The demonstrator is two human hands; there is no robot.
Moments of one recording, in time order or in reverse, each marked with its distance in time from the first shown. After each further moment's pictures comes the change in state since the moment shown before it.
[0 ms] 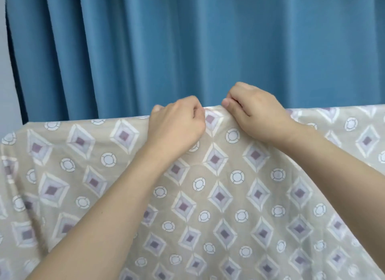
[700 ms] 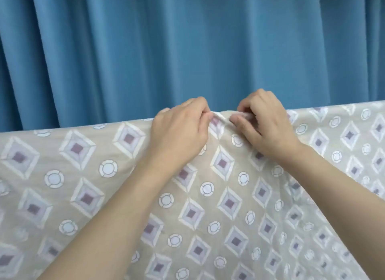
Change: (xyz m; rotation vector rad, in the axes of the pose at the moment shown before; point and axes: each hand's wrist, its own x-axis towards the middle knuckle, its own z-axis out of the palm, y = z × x) left_hand -0.005 0.046 0.035 -0.011 0.132 0.298; right_hand -0.059 0.062 -0.021 -0.108 0.292 -0.076
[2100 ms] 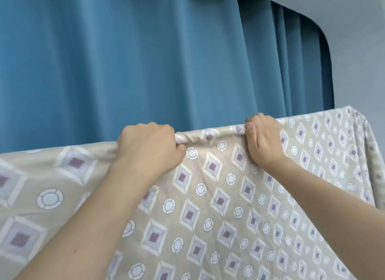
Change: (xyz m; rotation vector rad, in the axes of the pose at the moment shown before) left_hand 0.052 0.075 0.061 0.361 -0.412 0.001; right_hand -0.075 0.172 -0.047 -0.370 0.064 0.324
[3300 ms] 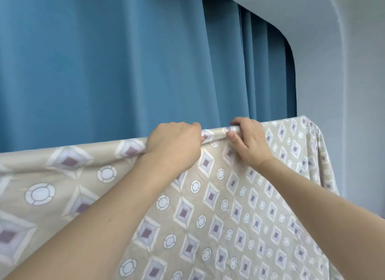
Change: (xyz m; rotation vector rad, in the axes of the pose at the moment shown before) left_hand 0.079 0.166 0.010 -0.245 0.133 0.292; right_hand 0.009 0.138 -0.034 0.043 -0.143 0.002
